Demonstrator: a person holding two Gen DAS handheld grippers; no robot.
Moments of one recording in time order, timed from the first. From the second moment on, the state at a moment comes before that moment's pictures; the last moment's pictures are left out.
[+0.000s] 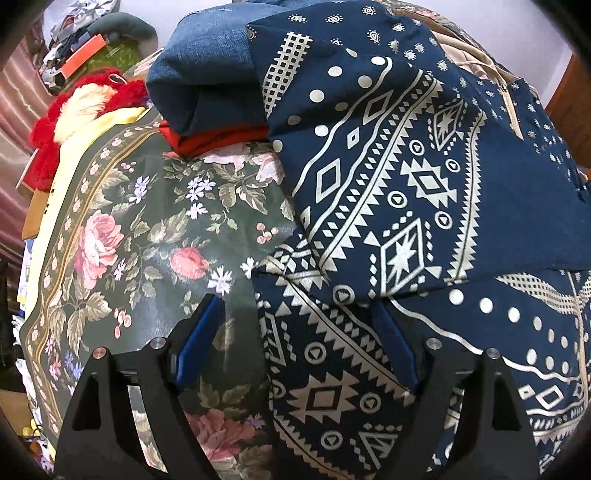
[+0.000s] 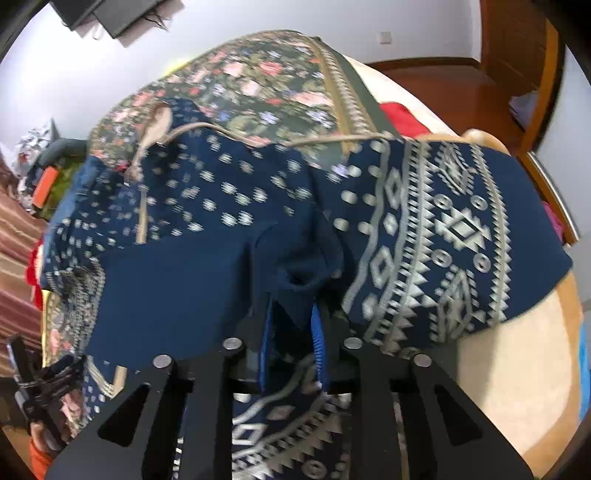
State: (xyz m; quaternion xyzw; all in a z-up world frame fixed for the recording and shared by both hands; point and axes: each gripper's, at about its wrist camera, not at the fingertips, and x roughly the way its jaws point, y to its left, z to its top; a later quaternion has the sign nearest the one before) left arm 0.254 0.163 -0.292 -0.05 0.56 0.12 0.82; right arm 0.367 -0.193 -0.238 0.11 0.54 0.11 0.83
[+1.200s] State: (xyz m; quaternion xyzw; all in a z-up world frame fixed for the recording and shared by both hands) left arm 0.311 -0.004 -0.164 -0.04 0.46 -0.06 0.89; right arm 0.352 -0.395 -0.235 0.30 0.50 0.01 0.81
